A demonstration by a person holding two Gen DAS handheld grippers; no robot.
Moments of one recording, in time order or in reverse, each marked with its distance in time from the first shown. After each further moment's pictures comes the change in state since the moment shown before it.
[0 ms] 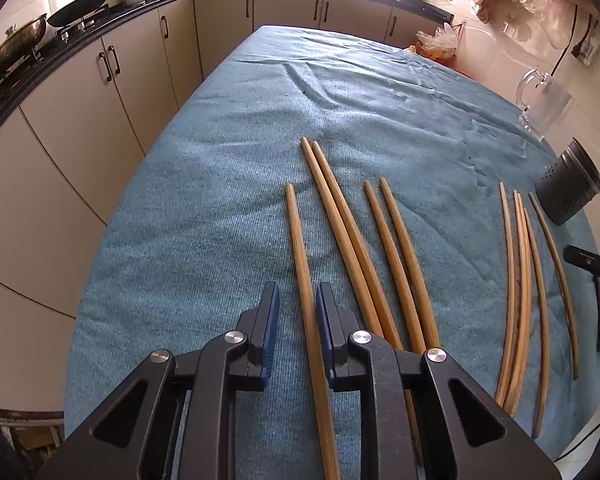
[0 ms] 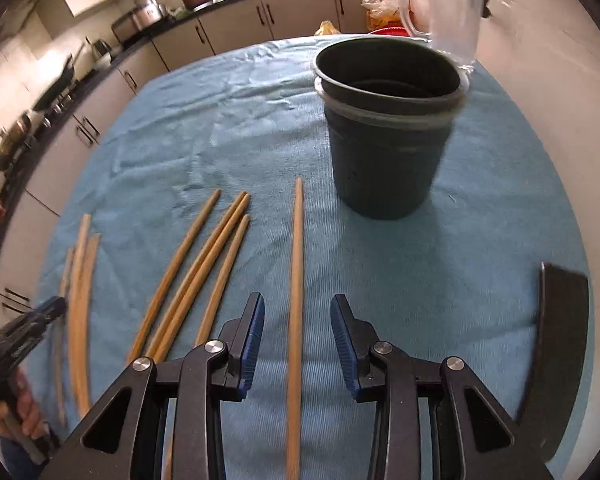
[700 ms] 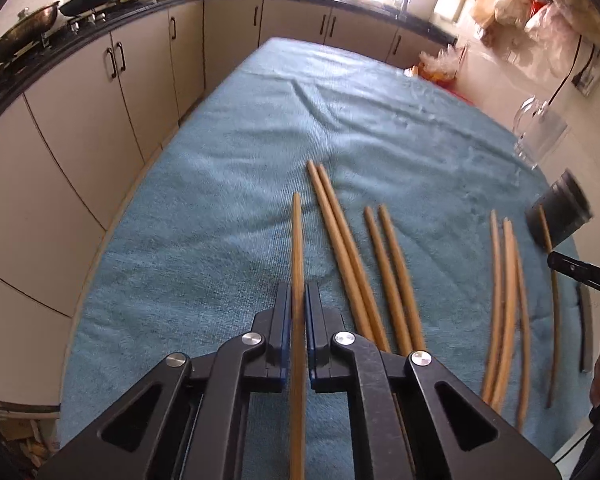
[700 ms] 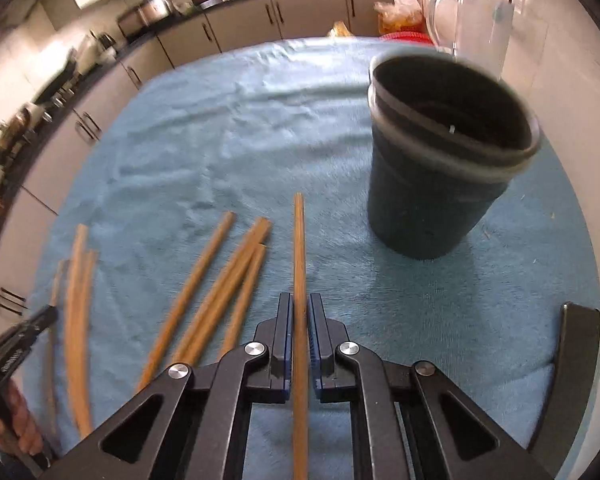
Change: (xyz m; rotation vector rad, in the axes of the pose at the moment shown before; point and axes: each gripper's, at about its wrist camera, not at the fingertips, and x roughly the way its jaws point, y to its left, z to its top) left arm -0.015 0.008 0.006 -0.071 -0.066 -0.044; right arm -0.013 0.018 0.010 -0.021 -0.072 0.067
